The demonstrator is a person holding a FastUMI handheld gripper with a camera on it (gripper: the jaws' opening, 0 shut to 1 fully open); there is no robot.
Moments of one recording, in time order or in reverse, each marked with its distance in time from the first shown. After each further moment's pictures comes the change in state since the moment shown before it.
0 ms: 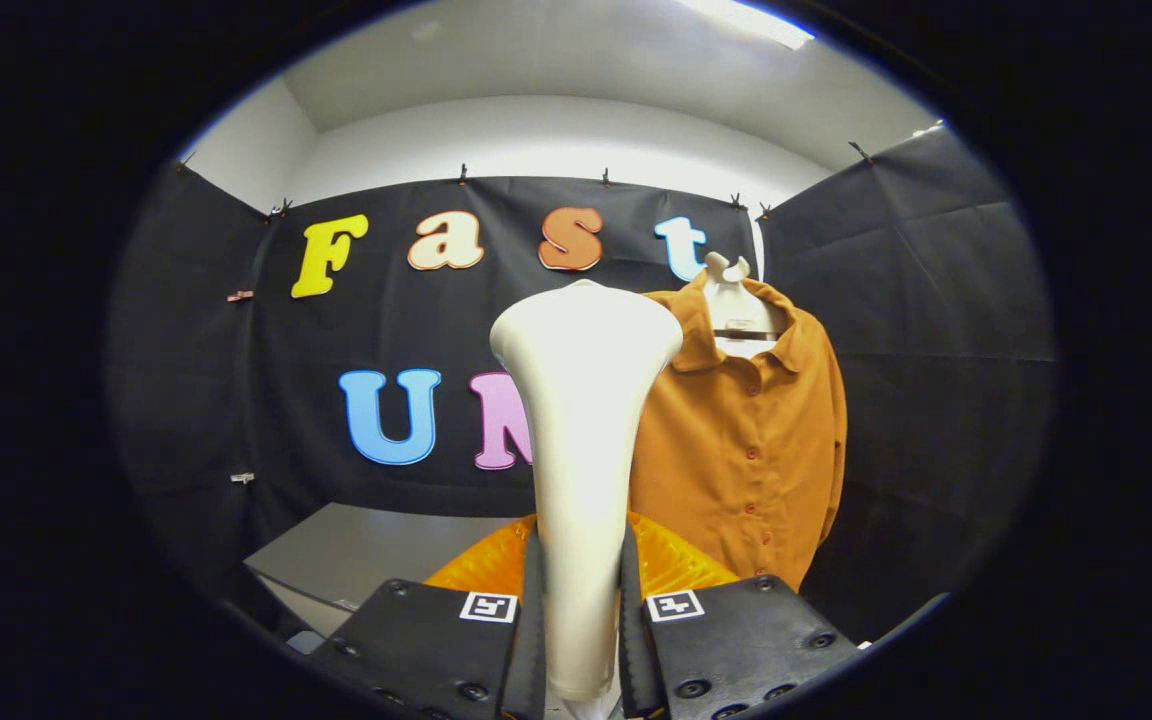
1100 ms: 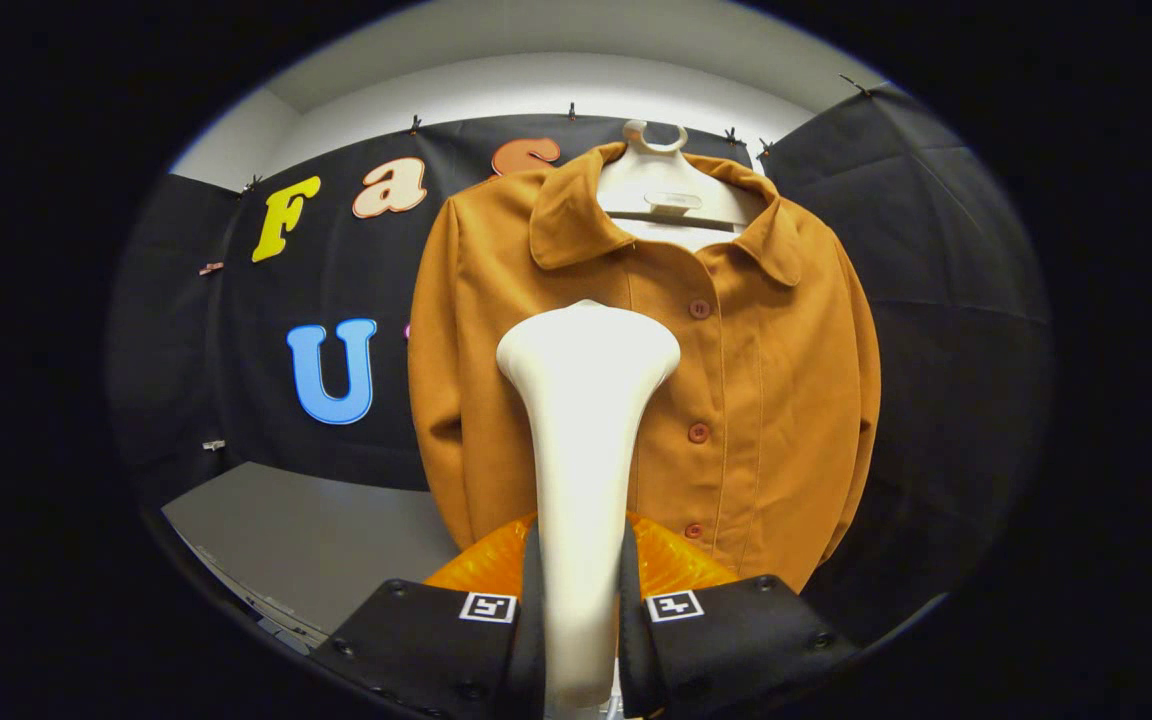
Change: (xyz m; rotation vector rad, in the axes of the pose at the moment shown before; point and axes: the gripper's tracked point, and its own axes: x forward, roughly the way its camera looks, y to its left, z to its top) arm 0.159 -0.129 -0.097 -0.006 0.175 0.101
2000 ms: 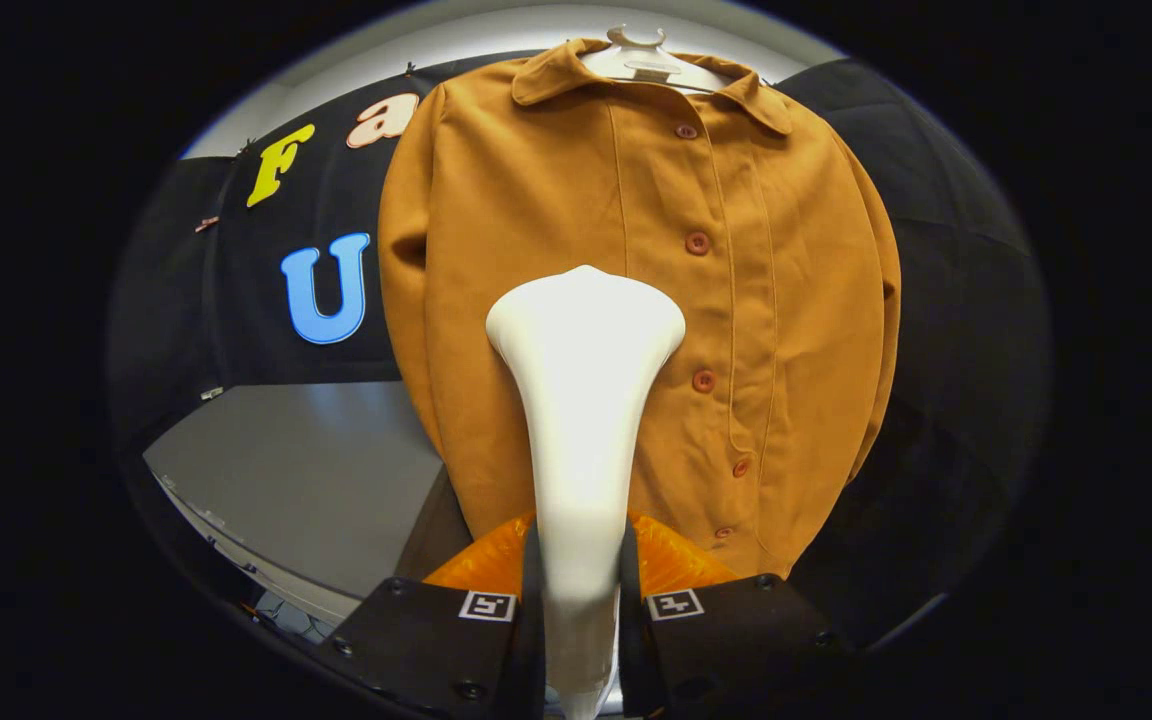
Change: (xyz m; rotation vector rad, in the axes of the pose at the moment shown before) arm -0.001 -0.010 -0.124 0.013 0.228 0.010
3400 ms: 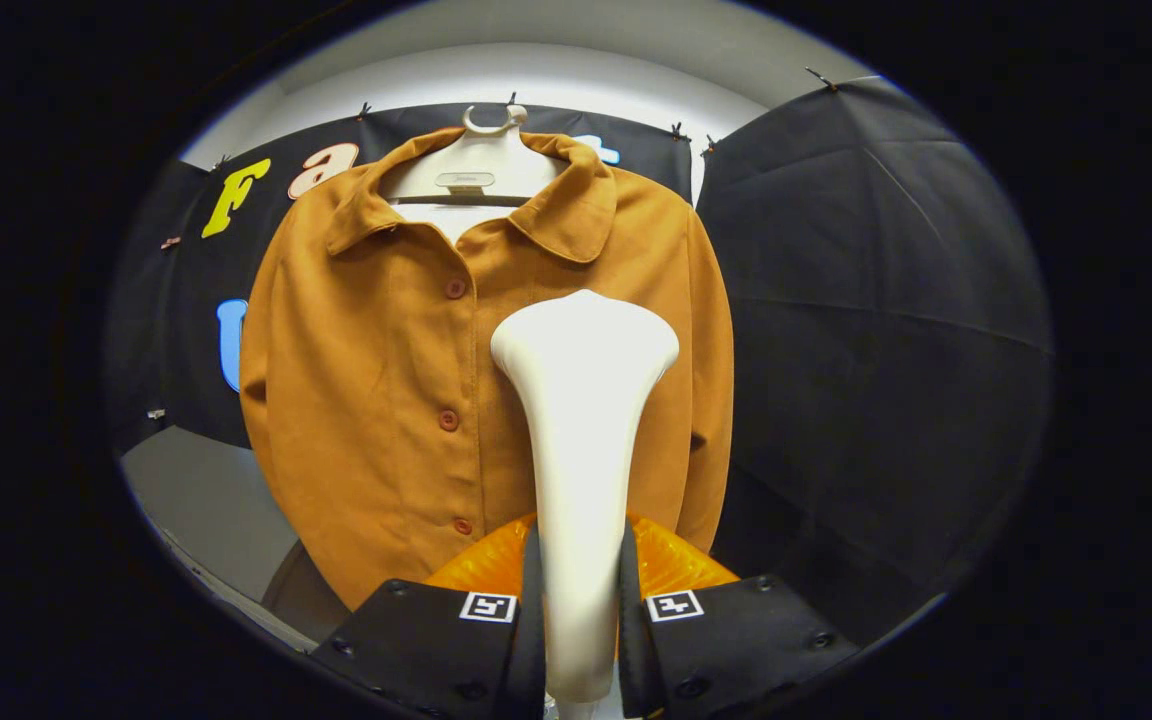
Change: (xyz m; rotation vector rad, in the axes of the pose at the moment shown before) arm -0.018 -0.156 0.131 -0.060 -0.221 -0.175
